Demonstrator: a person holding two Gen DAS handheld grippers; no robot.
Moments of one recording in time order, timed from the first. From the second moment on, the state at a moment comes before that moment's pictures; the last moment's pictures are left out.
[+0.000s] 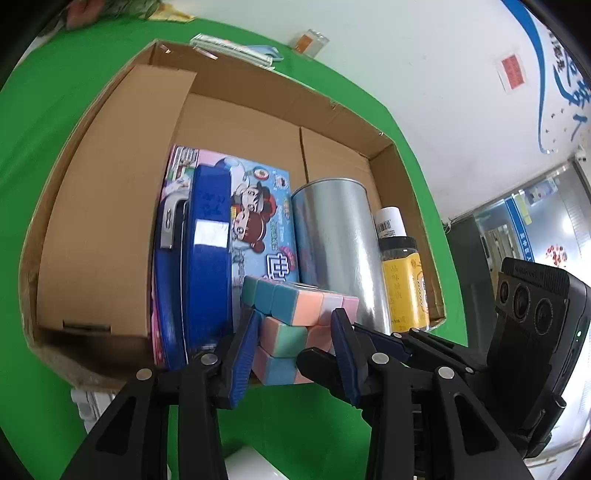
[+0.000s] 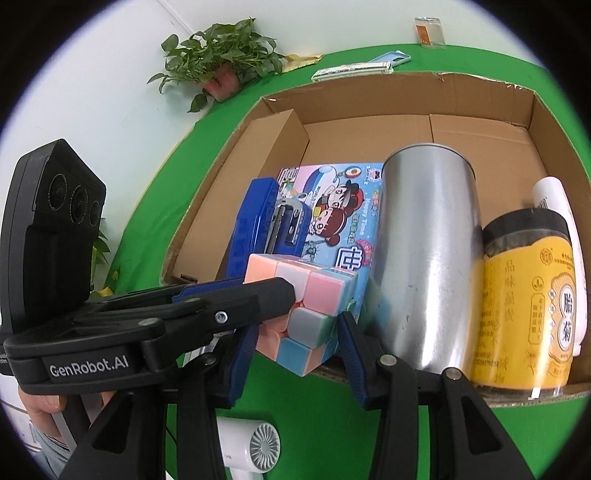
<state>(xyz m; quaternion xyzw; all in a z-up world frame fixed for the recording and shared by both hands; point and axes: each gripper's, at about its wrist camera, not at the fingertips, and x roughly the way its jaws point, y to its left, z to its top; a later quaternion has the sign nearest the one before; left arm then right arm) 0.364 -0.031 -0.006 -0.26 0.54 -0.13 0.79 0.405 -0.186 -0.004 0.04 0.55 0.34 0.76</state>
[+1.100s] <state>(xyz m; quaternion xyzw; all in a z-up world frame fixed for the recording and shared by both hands) 0.183 -0.061 0.035 -0.10 0.35 -0.02 0.93 0.239 -0.238 0.011 -0.04 0.35 0.27 0.90</state>
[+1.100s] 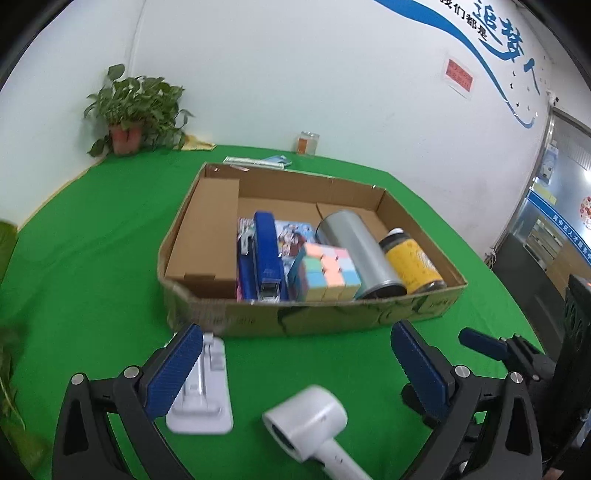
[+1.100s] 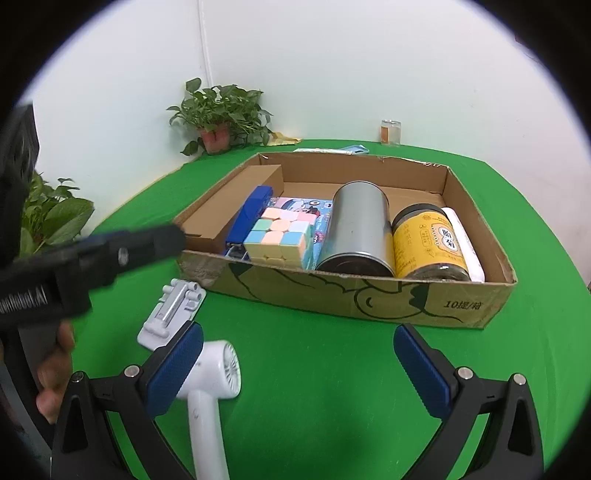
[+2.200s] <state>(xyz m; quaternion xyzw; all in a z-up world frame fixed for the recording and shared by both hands) 0.118 -0.074 -0.082 -0.27 0.51 -0.14 0.81 0.149 -0.203 -0.081 -0.06 0.44 0.43 0.79</state>
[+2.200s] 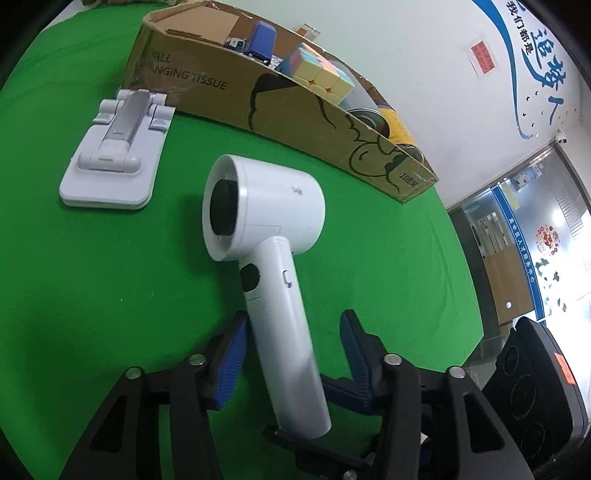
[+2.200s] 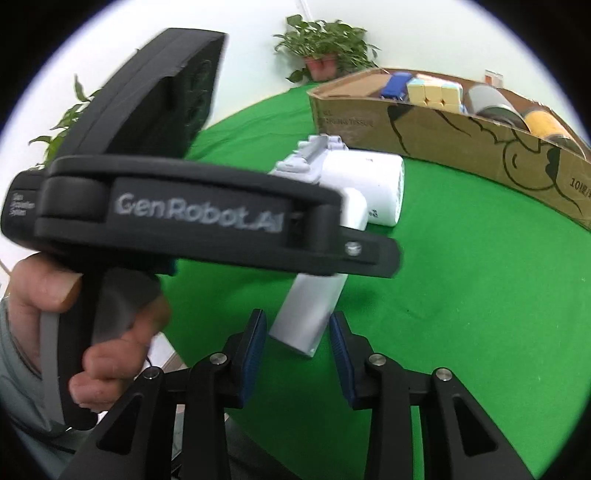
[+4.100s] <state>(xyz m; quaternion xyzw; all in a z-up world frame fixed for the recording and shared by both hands) 0.330 0.038 0.041 -0.21 0.45 -0.14 0.85 0.312 -0.092 0.016 -0.04 0.36 0.38 0.85</state>
